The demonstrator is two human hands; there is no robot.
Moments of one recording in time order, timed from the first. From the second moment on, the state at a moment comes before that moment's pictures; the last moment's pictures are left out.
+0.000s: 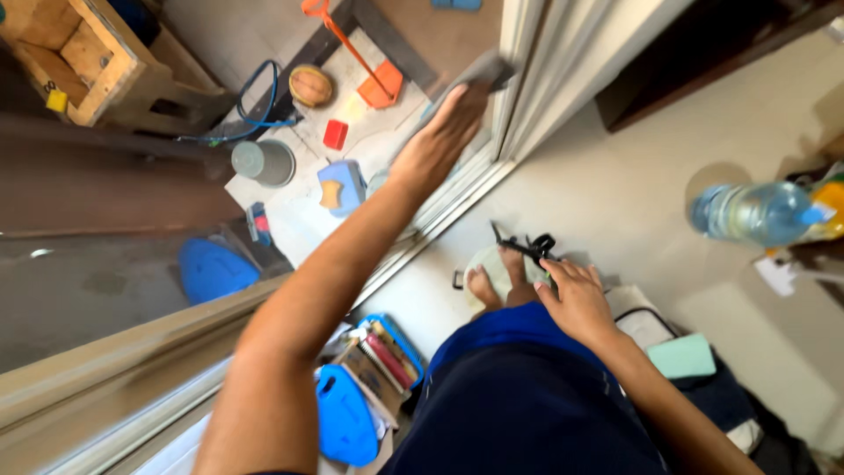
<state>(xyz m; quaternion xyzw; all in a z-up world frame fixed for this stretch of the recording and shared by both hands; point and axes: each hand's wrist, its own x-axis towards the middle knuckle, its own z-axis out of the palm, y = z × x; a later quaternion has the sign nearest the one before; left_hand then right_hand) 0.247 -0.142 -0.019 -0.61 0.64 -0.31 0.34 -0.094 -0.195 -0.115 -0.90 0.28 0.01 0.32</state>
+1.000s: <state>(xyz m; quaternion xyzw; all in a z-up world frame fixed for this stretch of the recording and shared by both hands) 0.274 0.128 -0.185 -0.31 0.65 0.03 0.70 -0.070 -0.195 -0.147 -0.85 0.31 0.05 0.43</state>
